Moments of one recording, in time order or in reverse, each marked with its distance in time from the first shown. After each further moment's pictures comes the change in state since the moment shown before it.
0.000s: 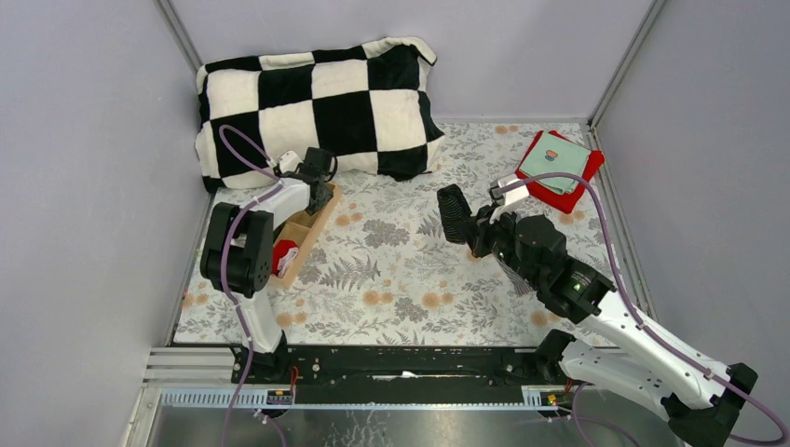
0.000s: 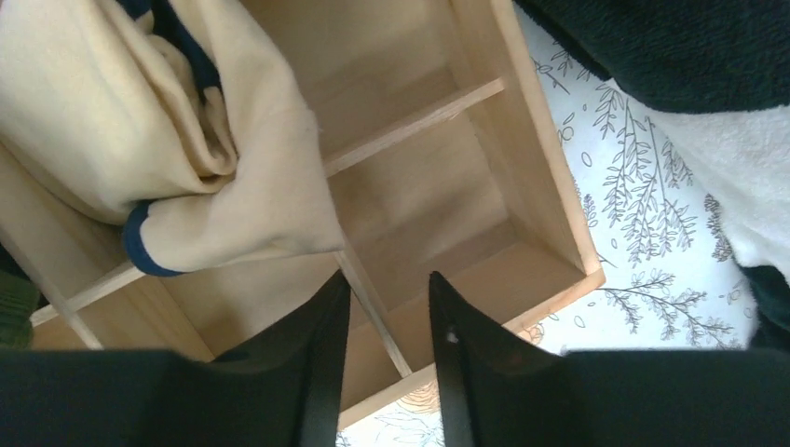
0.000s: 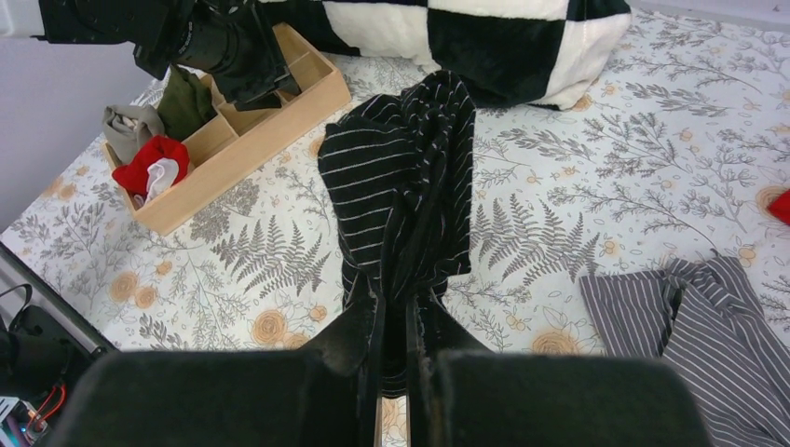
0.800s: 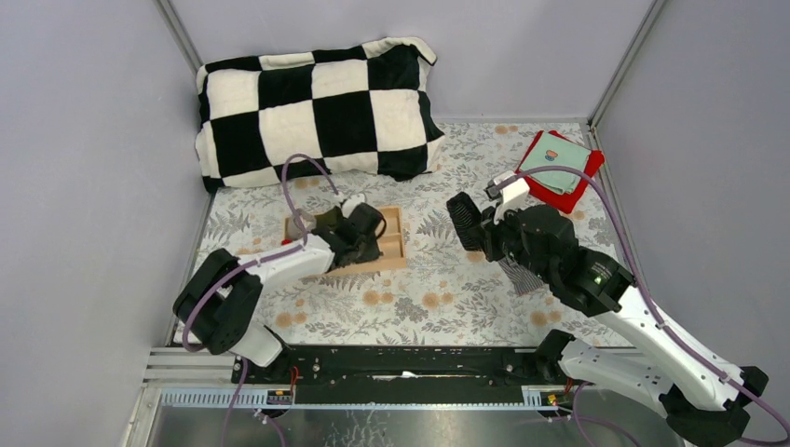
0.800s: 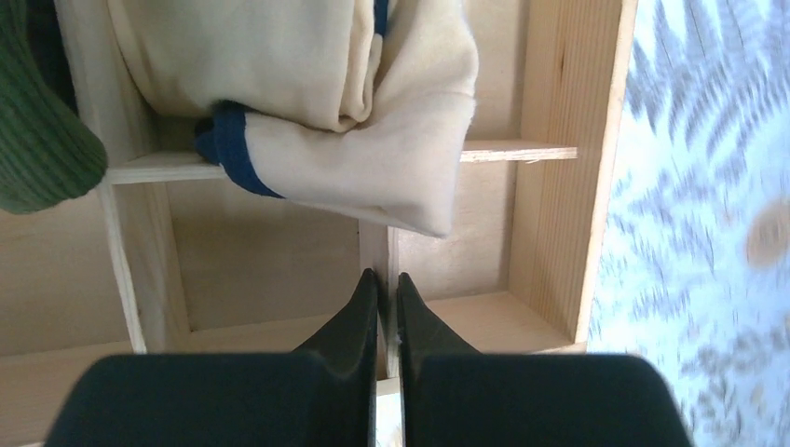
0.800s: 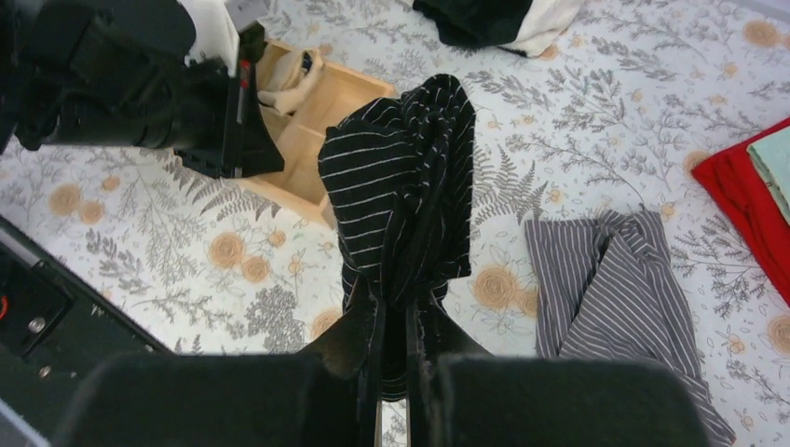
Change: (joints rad) left arm -0.425 -0.316 -0.376 0.135 0.211 0.126; right arm 0.000 0.008 0.174 -0.314 0.000 -0.109
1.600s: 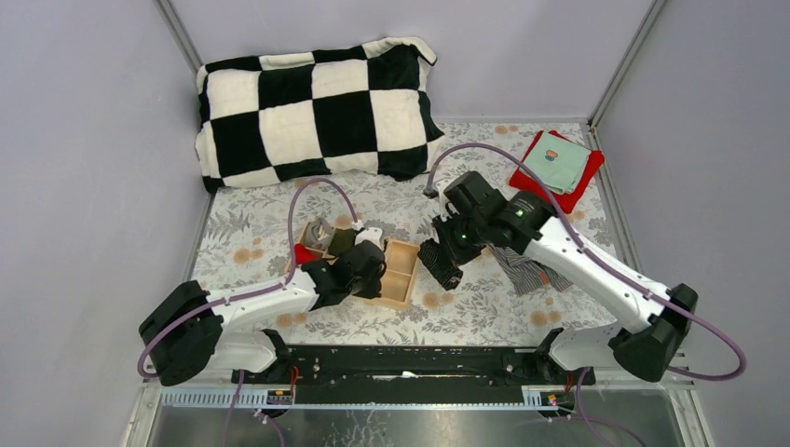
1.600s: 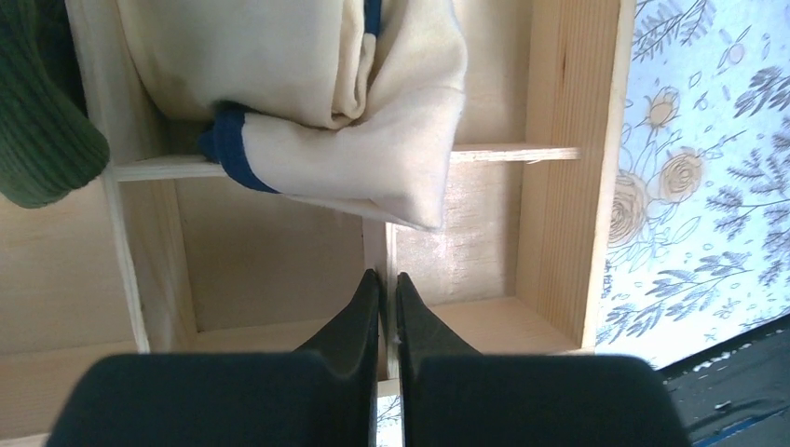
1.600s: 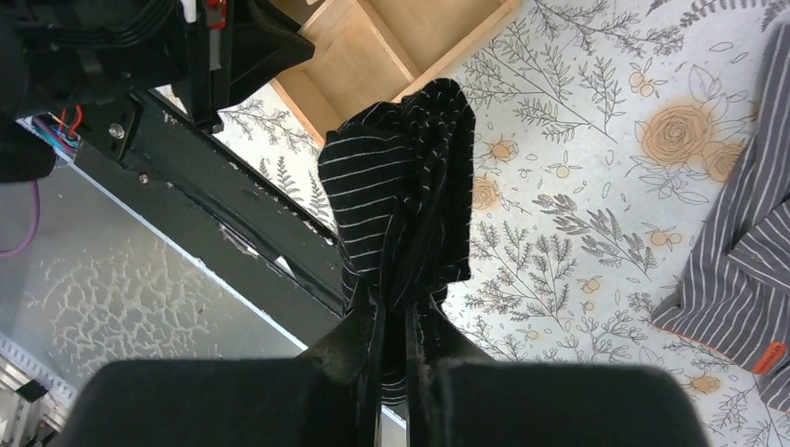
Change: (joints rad) left arm -0.286 -0.261 -0.209 -0.012 0.027 0.142; right arm -0.001 0.502 0.366 -0.478 -0.338 0.135
